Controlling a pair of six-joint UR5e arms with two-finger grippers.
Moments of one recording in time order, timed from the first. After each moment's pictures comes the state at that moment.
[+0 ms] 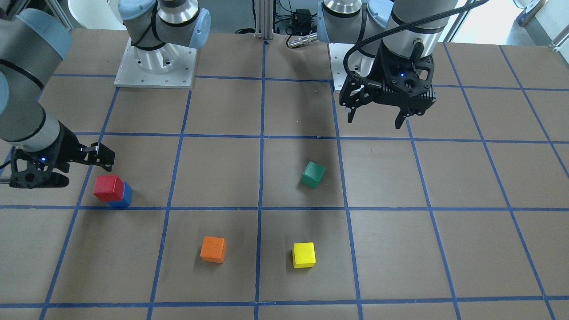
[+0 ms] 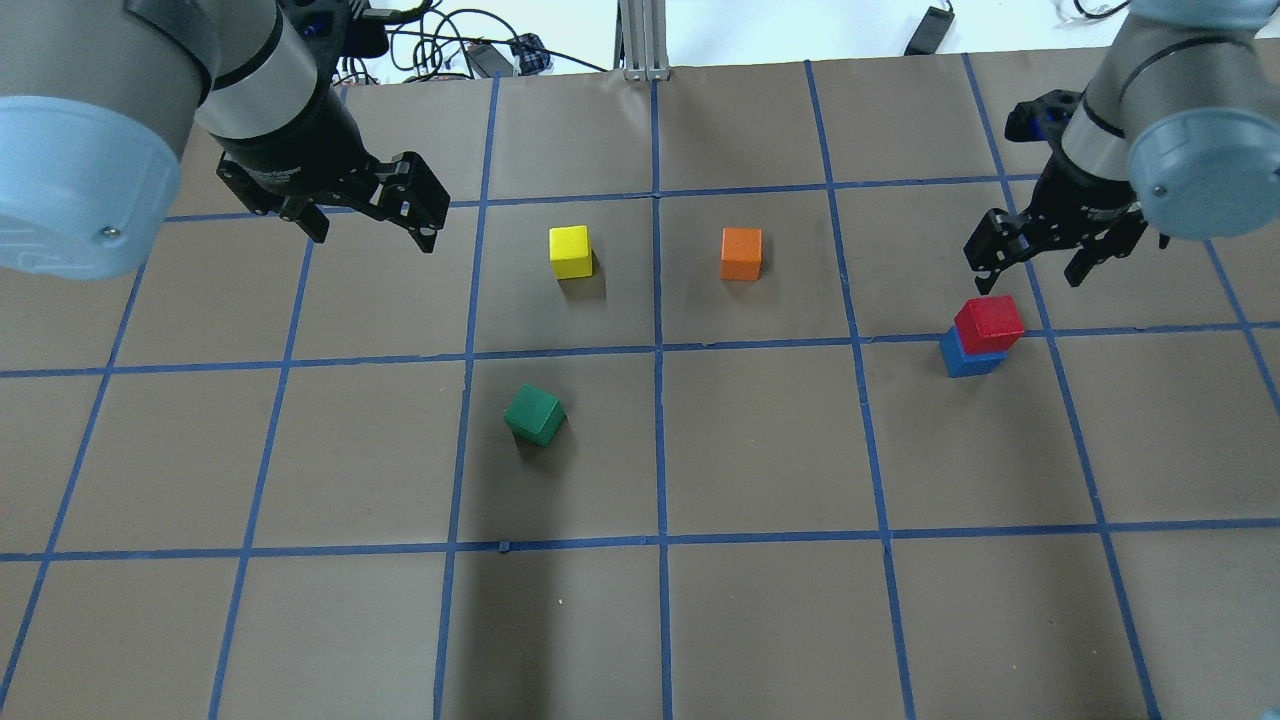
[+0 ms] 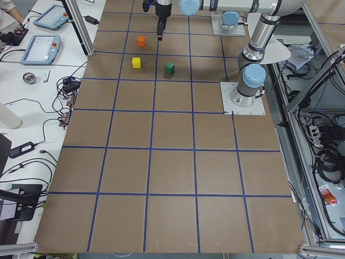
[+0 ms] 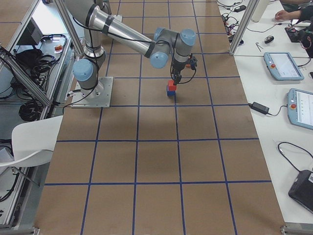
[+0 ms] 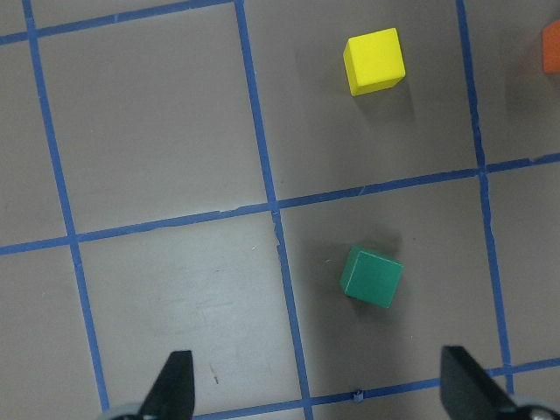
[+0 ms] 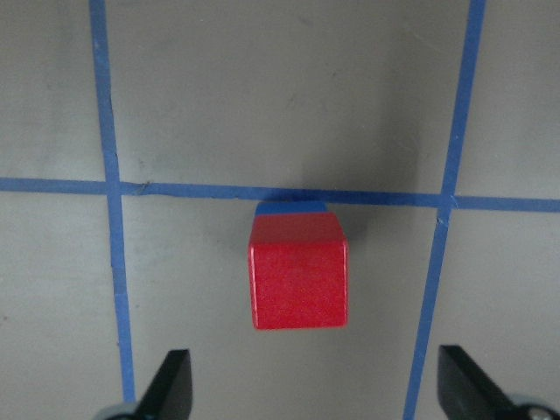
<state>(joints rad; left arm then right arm) -1.62 -1.56 -1.60 -1.46 1.58 0.10 1.32 -1.41 1.71 -1.76 -1.61 -0.29</state>
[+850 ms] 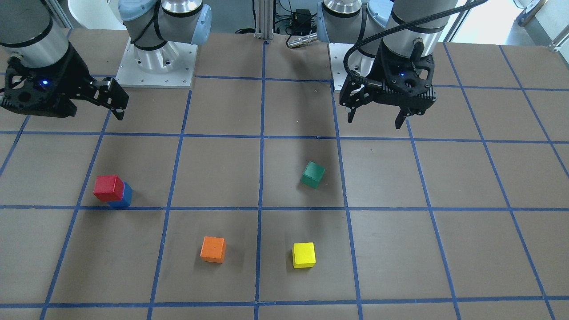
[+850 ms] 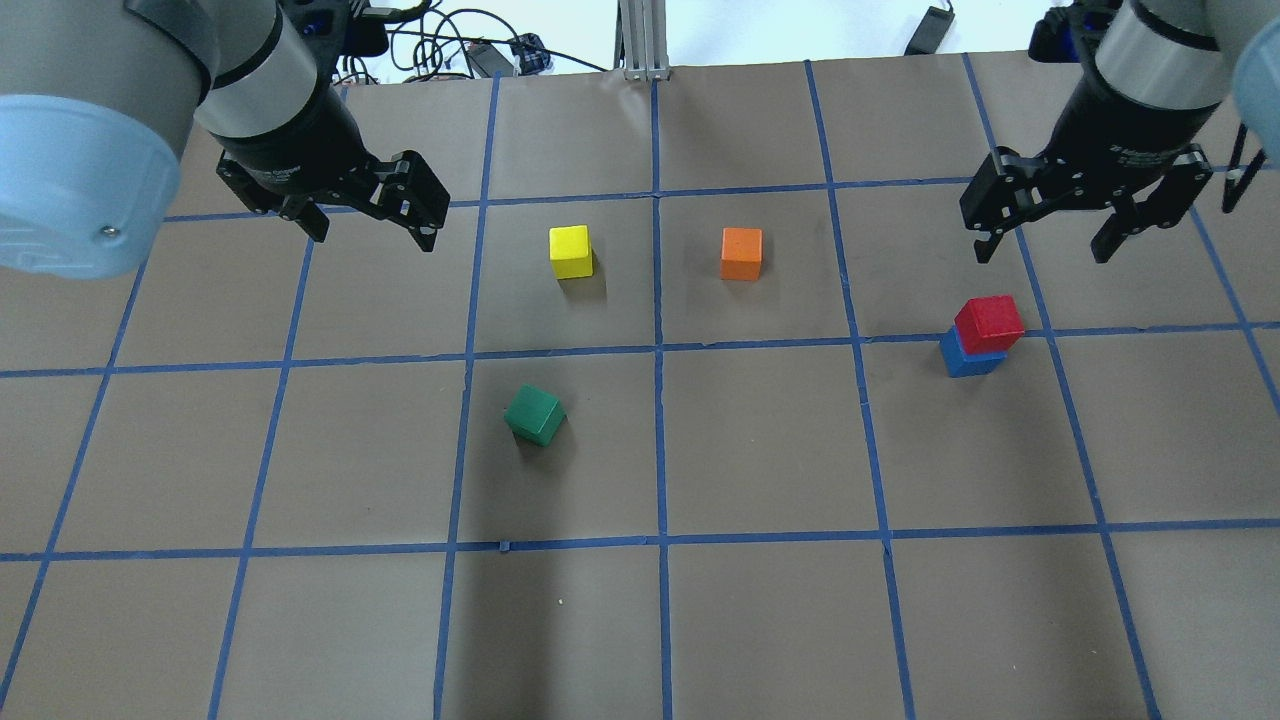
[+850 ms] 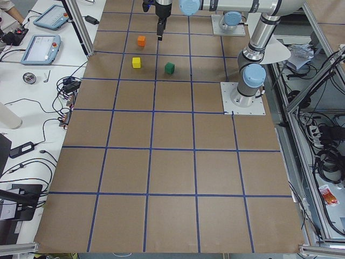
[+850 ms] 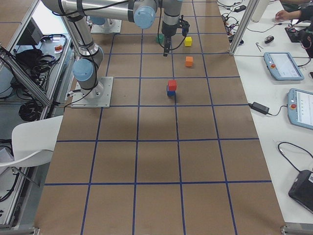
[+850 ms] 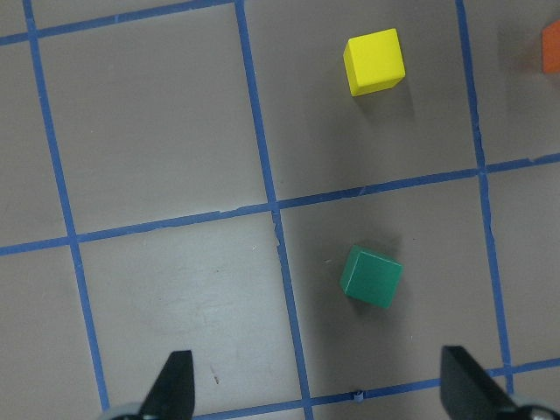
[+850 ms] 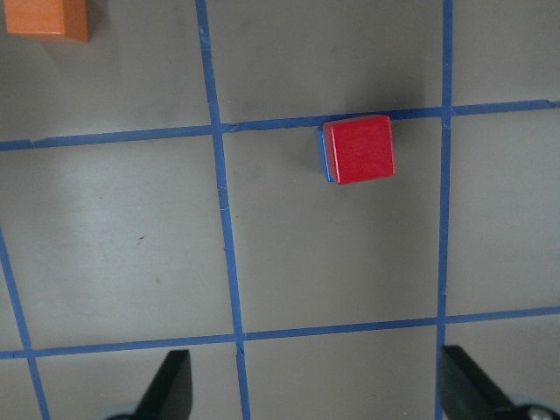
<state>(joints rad) -1.62 -1.56 -1.60 -1.46 1.58 0.10 1.46 -1.59 1.62 -1.53 -1.60 -0.04</state>
